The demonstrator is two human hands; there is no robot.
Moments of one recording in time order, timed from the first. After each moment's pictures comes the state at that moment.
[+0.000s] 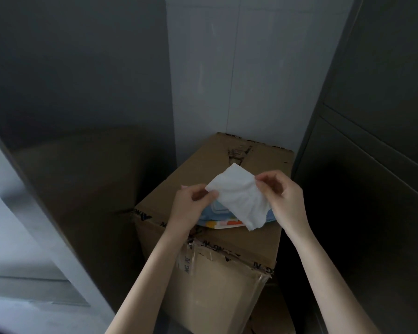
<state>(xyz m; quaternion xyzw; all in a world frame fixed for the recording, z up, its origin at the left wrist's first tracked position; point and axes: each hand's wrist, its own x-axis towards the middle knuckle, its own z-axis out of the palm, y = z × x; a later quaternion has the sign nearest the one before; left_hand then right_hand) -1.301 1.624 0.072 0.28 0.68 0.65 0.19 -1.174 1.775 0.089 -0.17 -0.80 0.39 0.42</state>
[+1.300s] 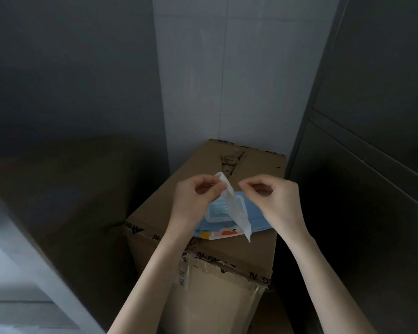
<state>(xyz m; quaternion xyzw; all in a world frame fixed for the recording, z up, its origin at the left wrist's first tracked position) -1.292 1.641 0.110 0.34 0.65 0.67 0.12 -1.172 1.758 0.123 -0.13 -0.84 0.31 0.44</state>
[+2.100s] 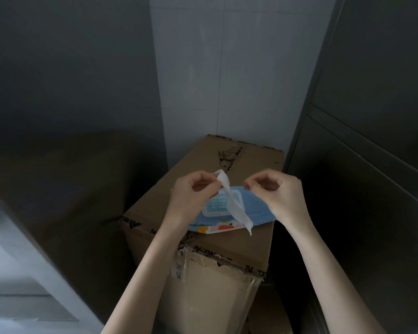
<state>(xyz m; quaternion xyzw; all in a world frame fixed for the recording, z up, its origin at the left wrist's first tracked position) -1.294 1.640 0.105 0.35 0.66 0.65 0.14 -1.164 1.778 0.113 -0.14 -0.82 0.37 0.40</state>
